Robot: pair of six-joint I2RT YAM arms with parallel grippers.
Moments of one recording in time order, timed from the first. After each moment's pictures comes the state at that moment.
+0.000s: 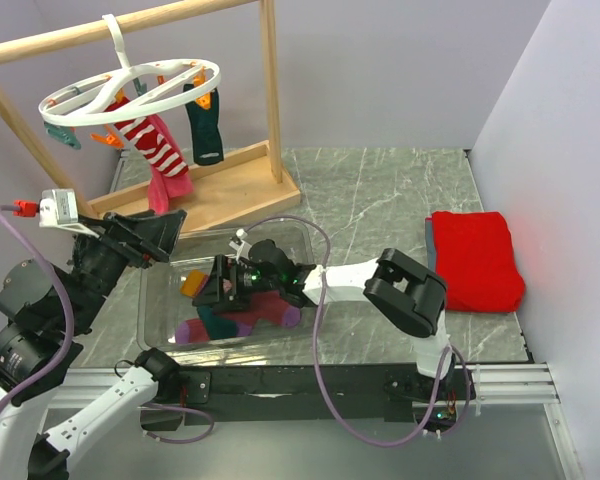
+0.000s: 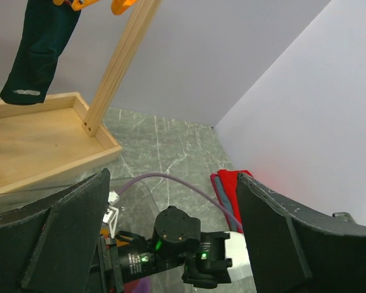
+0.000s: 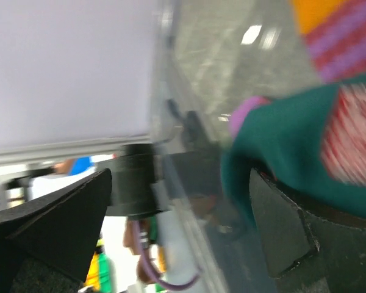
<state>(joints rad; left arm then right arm) -0.56 0.57 1.29 -0.60 -0.20 -0.57 1.06 1.97 1.13 0.51 -0.45 1.17</state>
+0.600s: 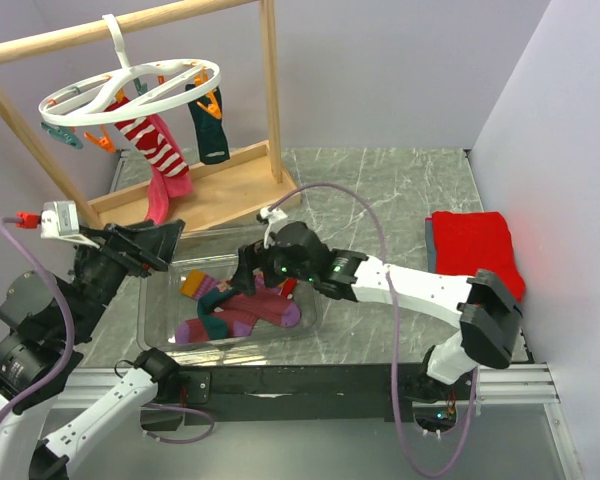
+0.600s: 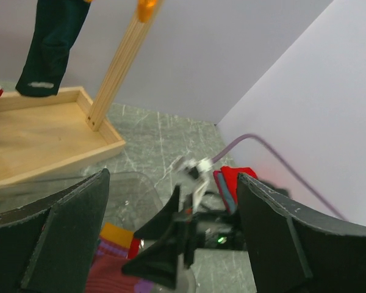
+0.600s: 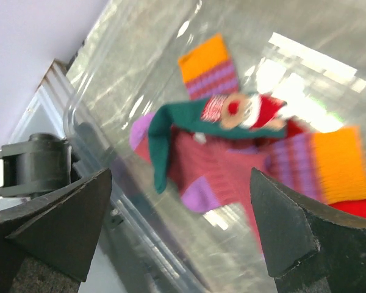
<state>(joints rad) -0.56 0.53 1.25 -0.61 -0.20 -0.57 1.05 1.55 1.12 -0.06 -0.06 0.58</state>
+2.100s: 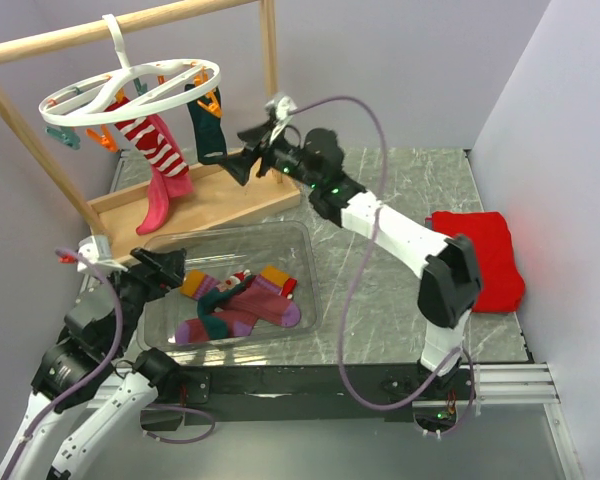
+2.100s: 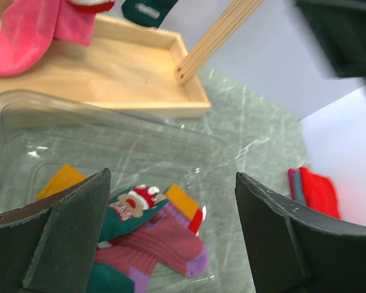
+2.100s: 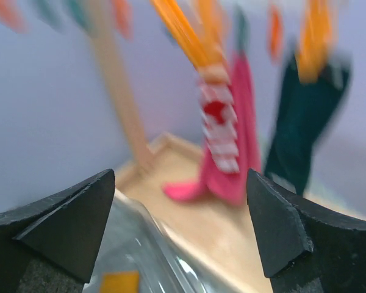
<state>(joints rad) -0.56 0.31 0.82 -0.67 -0.46 -0.70 0.73 1.87 1.63 0.41 -0.33 0.19</state>
